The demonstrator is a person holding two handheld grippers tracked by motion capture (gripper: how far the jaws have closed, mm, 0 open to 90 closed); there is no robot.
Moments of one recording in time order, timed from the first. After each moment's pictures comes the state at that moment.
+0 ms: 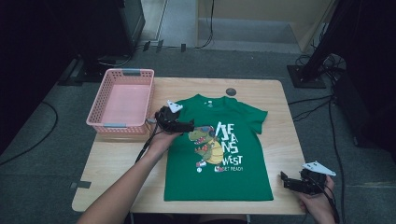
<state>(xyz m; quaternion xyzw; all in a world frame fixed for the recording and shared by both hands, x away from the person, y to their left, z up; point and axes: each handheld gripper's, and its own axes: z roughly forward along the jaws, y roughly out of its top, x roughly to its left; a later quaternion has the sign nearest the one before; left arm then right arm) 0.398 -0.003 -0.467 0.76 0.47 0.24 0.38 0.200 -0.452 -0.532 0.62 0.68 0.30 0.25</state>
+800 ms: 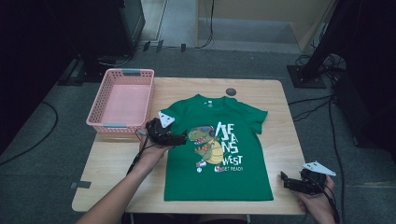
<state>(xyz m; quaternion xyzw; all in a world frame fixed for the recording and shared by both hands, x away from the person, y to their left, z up) 0.350 0.023 -0.465 0.76 0.45 0.25 0.39 0.200 -0.452 -0.532 0.62 0.68 0.30 0.25</state>
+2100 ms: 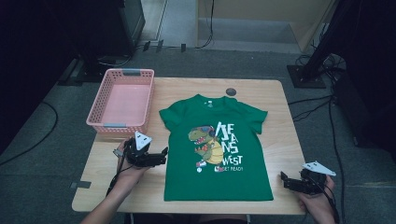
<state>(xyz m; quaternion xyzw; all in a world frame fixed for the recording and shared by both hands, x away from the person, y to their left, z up) 0.292 0.089 -0.481 0.75 0.47 0.25 0.39 0.200 -0.452 -0.532 0.62 0.68 0.30 0.25</state>
